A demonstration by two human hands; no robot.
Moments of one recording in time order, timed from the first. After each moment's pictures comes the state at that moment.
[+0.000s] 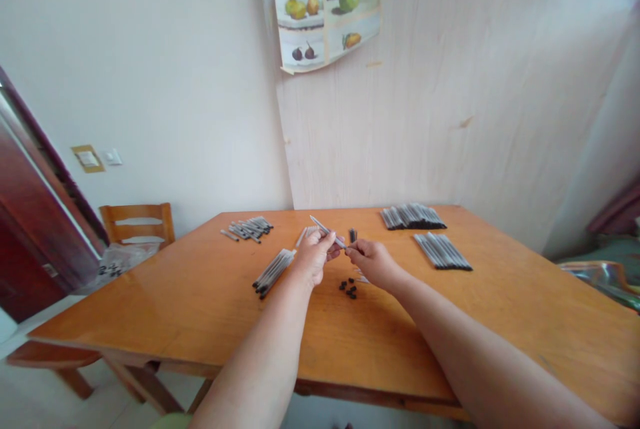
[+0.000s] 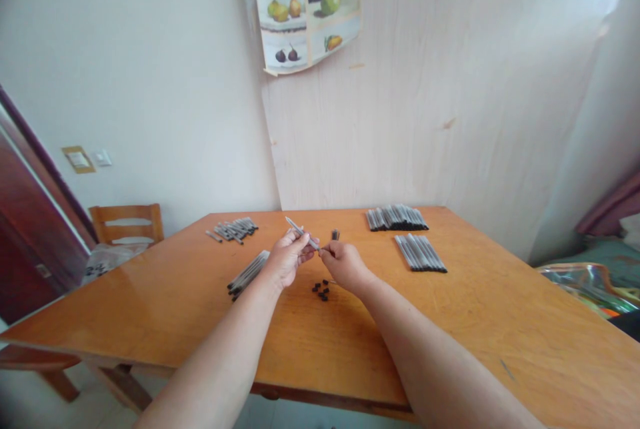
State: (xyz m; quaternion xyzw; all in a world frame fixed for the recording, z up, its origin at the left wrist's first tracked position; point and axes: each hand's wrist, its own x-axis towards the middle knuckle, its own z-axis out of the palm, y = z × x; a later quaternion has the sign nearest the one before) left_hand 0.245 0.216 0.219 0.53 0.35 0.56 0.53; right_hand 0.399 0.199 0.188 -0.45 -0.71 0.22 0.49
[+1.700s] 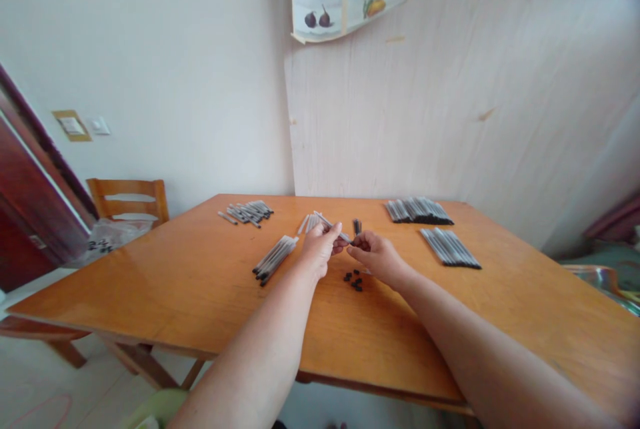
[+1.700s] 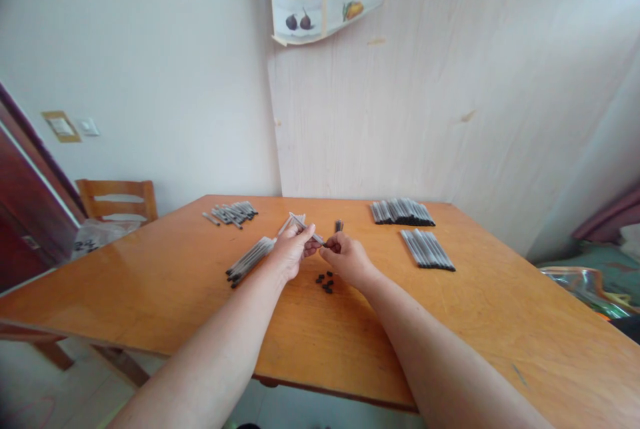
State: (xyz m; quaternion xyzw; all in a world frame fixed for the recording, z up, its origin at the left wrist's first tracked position) left_hand 0.245 0.225 0.205 0.50 0.39 0.56 0.53; right_hand 0.395 0.203 0.177 -0.47 -0.69 0.25 0.50
